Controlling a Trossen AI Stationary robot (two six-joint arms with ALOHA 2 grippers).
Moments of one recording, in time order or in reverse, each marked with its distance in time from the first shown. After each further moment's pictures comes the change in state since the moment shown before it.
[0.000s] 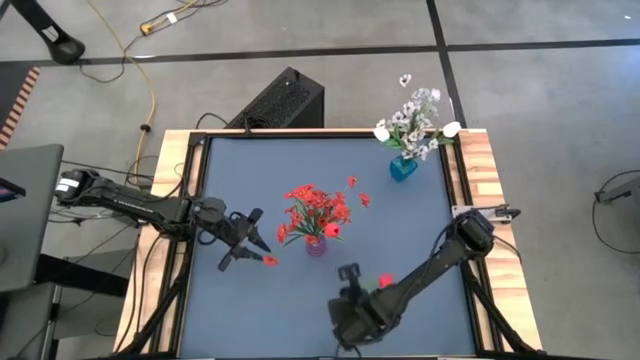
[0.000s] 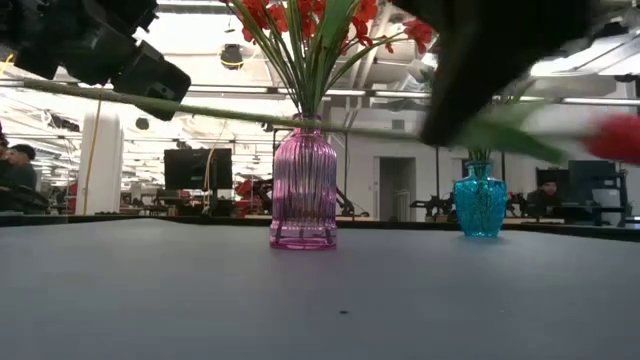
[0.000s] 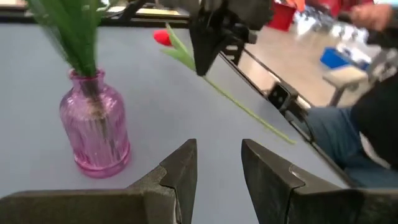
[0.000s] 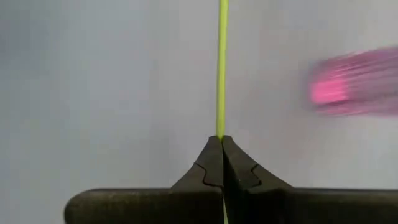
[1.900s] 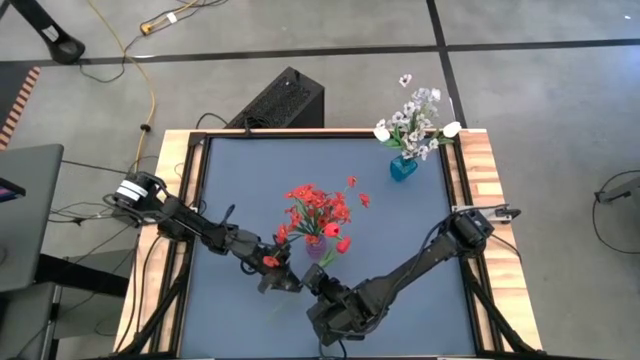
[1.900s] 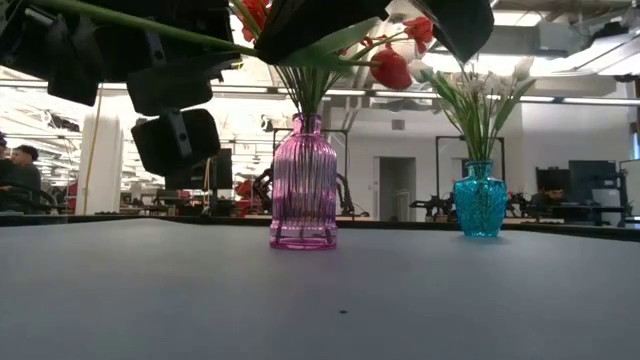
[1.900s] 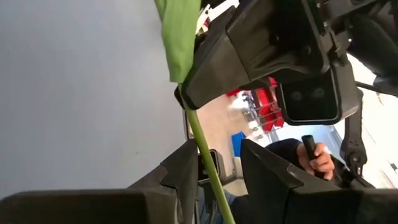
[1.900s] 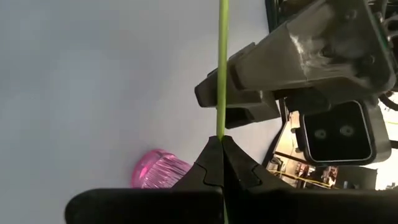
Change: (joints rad) left arm -0.206 0.769 0.181 0.766 -0.112 -0.927; right arm -0.087 0.025 0.092 0.299 0.401 -0.982
